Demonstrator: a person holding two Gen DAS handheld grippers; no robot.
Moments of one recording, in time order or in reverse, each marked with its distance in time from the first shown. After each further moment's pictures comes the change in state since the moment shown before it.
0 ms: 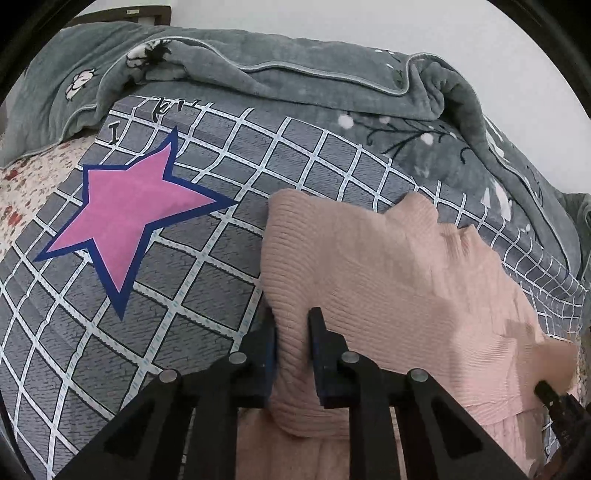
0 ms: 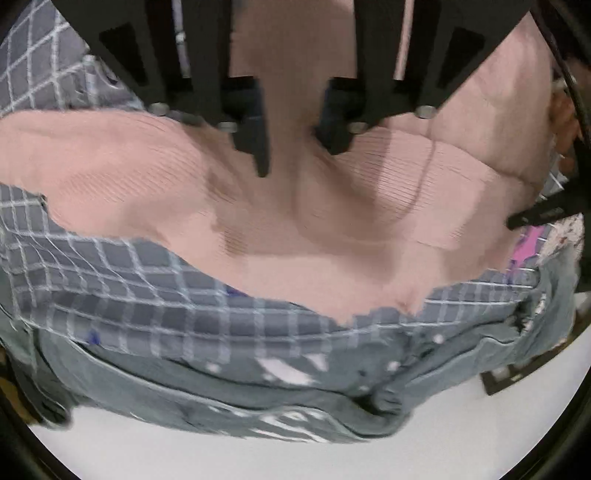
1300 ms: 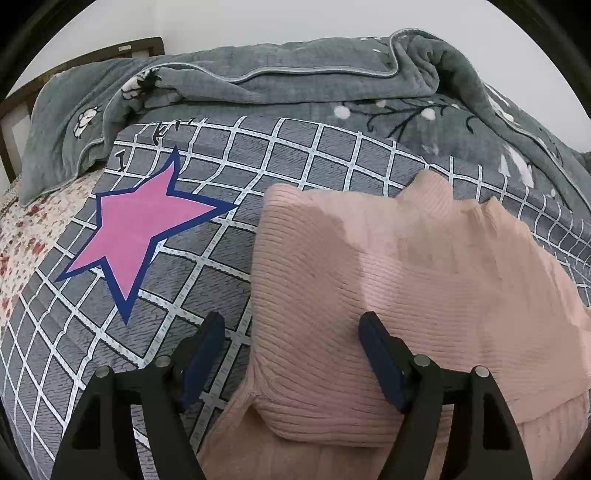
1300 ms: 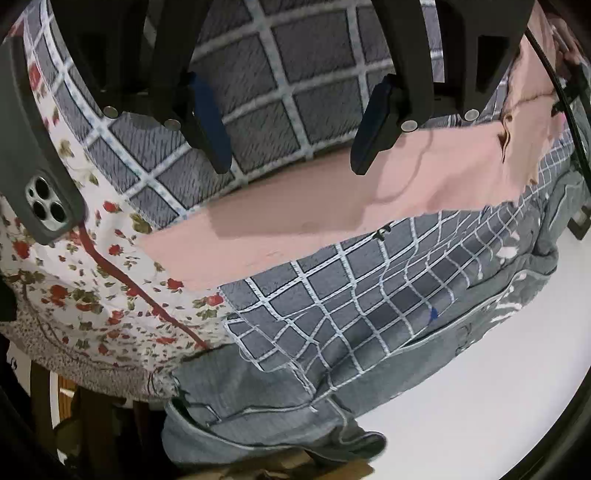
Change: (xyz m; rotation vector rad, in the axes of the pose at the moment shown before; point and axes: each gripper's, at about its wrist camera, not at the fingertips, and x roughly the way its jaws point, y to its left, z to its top) left arm 0.009 -0.029 -0.012 0.121 -0.059 0.176; right arm -0.073 -0.299 -0.089 0.538 -0.108 -0.148
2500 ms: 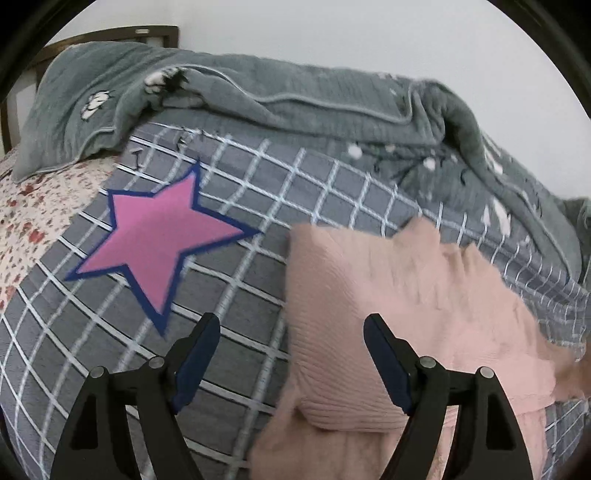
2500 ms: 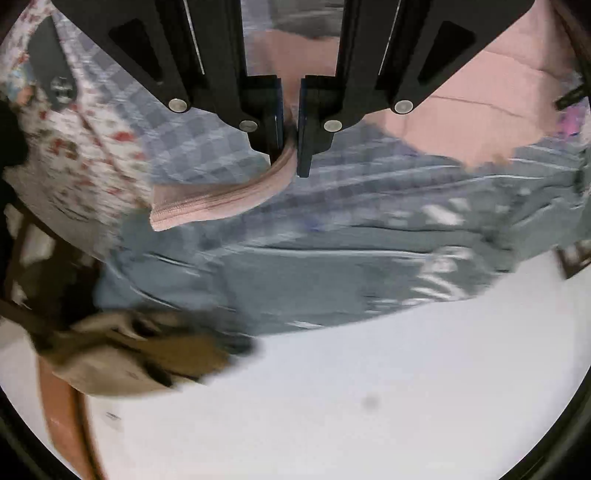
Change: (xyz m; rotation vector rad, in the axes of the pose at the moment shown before) left arm -0.029 0.050 0.014 -0.128 -0.038 -0.146; right arm -0.079 0.200 0.028 -0.294 -0.287 -0.014
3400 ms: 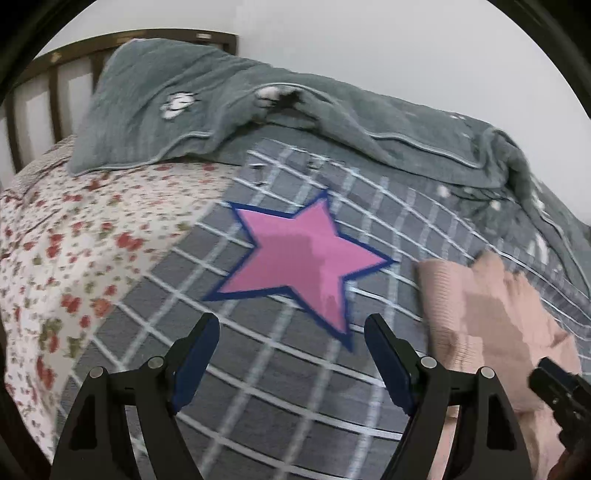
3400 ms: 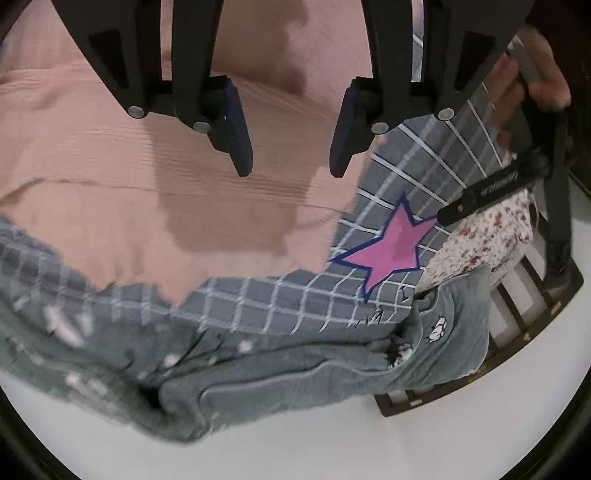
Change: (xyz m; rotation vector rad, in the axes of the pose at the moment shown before) left arm -0.037 0.101 0.013 -0.026 -0.039 0.097; right arm 0.017 0.343 -0.115 -0.311 0.337 0.601
